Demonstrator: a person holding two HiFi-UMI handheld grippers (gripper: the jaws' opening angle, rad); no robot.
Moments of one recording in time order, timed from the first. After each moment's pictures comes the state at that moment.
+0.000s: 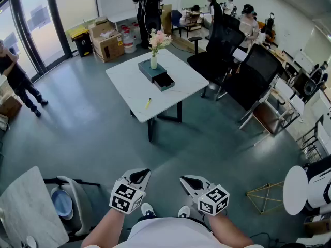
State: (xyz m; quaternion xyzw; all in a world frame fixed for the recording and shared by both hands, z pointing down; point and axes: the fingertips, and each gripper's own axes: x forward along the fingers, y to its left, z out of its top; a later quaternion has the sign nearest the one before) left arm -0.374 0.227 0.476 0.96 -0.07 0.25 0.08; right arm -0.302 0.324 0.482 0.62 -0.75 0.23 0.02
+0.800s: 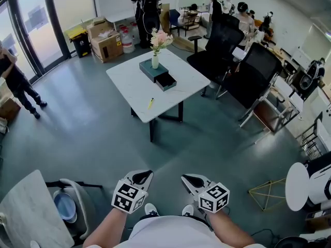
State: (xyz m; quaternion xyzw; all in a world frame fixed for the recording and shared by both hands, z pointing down) left arm -0.391 0.216 0.488 0.96 -0.05 0.26 0.10; right arm -0.315 0.305 0.495 0.63 -0.73 0.25 0.02
